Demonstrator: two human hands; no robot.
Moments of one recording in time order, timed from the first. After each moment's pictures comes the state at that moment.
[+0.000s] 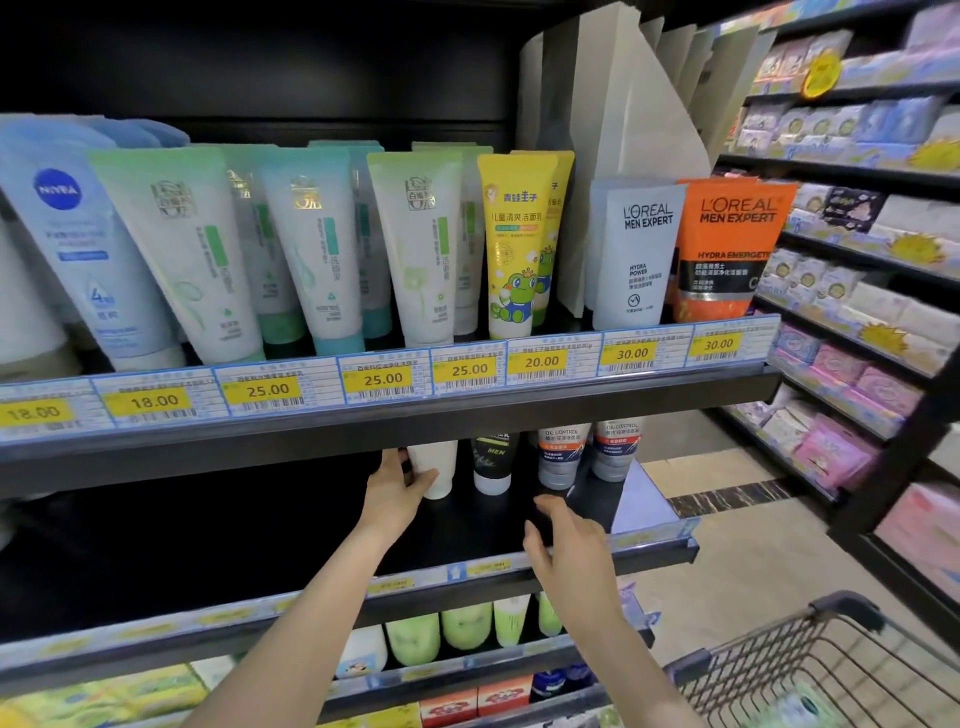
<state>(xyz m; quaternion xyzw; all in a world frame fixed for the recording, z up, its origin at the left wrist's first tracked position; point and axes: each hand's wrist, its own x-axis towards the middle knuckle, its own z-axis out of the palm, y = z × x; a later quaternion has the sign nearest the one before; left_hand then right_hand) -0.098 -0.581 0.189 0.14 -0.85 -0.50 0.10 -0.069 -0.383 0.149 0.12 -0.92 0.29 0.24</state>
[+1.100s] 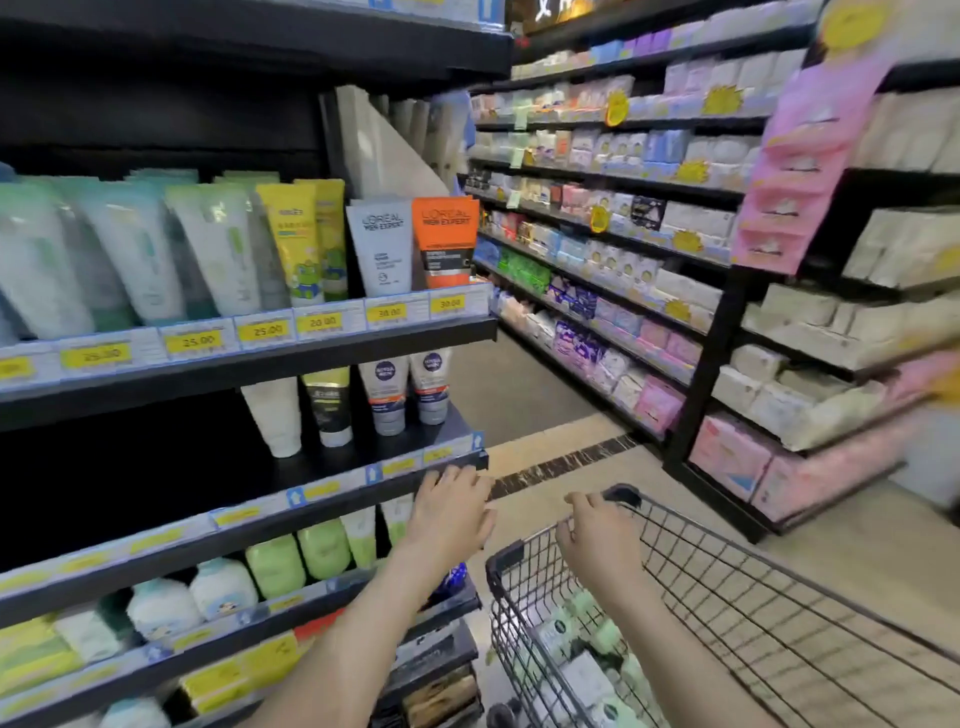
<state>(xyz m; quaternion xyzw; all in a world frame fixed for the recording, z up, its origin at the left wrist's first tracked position) 0.035 -0.343 0.214 -0.22 -0.97 -0.01 0.09 0.065 -0.162 0.176 -0.04 -0.98 0.13 0.12</state>
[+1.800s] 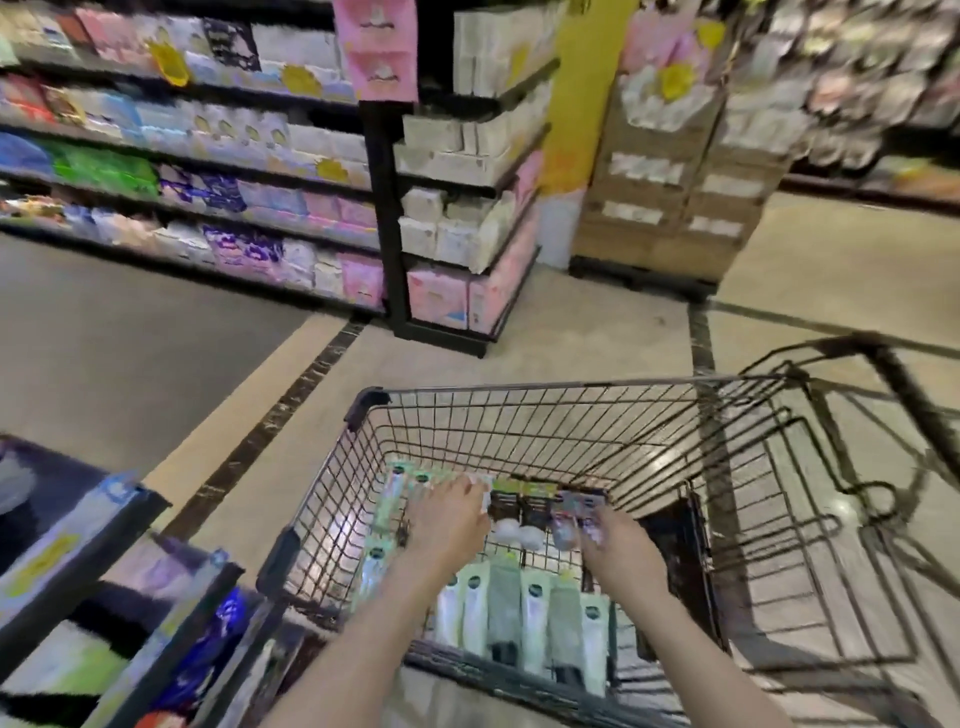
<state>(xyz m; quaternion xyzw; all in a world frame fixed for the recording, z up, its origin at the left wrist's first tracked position) 0.057 -0.130 0.097 -0.54 -0.83 -0.02 -0.11 0.240 -0.020 0.061 -0.50 -0.85 0.18 0.01</state>
